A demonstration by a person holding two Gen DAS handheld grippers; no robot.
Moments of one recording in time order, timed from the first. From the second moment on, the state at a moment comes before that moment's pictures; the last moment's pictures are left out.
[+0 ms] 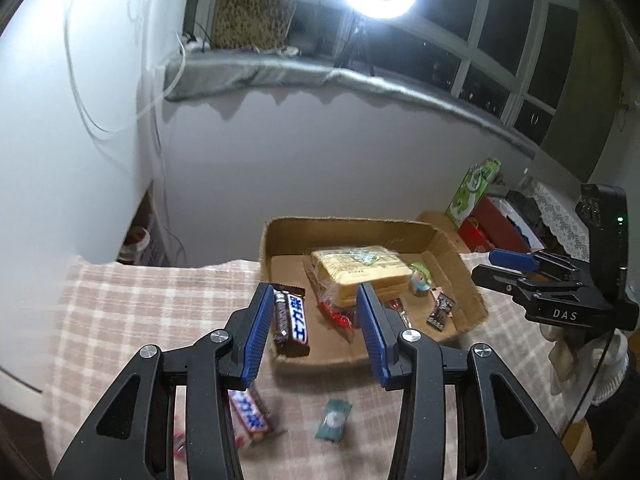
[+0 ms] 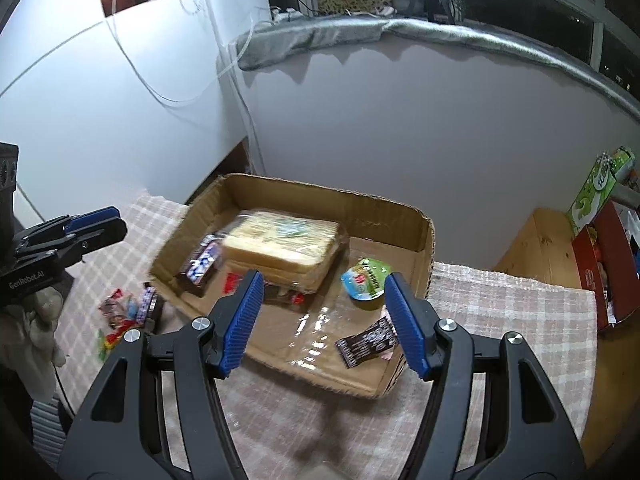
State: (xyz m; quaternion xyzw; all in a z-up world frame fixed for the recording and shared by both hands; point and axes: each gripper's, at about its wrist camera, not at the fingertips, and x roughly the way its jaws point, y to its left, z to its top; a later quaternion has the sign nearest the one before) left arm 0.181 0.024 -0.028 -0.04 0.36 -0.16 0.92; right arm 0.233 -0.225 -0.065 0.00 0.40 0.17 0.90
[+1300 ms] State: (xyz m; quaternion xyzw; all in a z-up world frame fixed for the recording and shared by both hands) left arm 0.061 0.109 -0.129 -0.07 0.42 -0.08 0.90; right arm 0.154 -0.105 -0.116 -0.05 0.45 0.31 0.83
